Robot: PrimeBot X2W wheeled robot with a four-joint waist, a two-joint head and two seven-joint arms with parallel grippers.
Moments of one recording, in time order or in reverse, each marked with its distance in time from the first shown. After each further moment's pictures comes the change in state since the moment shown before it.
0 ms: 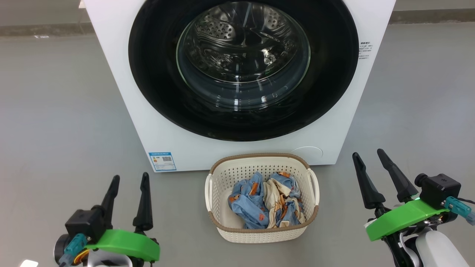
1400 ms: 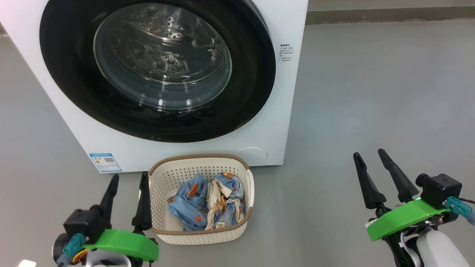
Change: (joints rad) left arm 0.000 0.003 0.004 -0.005 0.001 -0.009 0.000; right arm 0.000 -0.001 -0.004 0.003 0.000 0.000 0.000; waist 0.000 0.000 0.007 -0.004
